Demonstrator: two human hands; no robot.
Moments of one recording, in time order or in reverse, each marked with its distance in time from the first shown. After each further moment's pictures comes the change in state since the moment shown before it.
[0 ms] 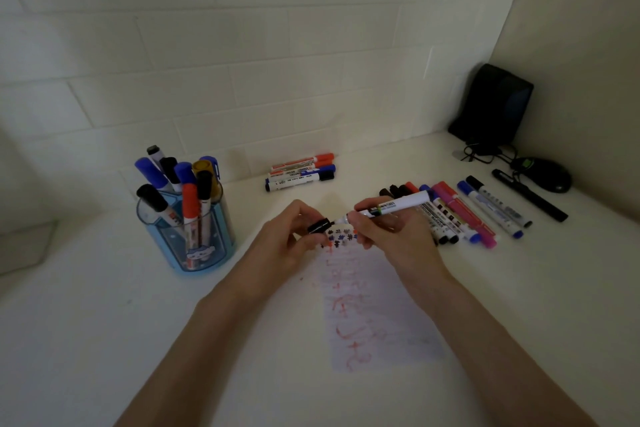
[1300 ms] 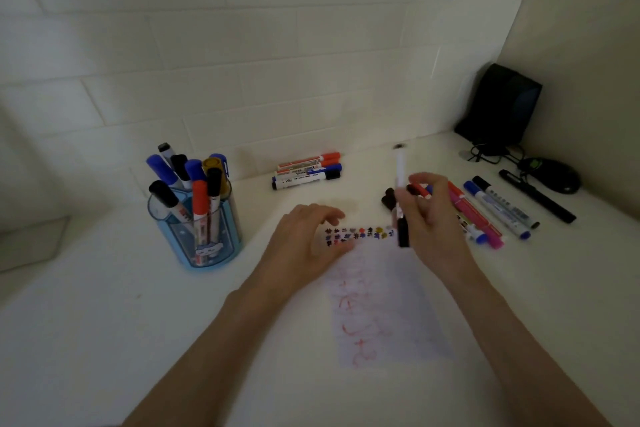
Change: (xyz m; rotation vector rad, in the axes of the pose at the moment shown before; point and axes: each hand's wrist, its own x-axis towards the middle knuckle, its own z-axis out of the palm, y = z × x) left_hand 0.011 -0.004 0.021 0.420 0.081 0.063; right_hand 0.013 -0.008 -0.026 -0.438 0.121 -0.148
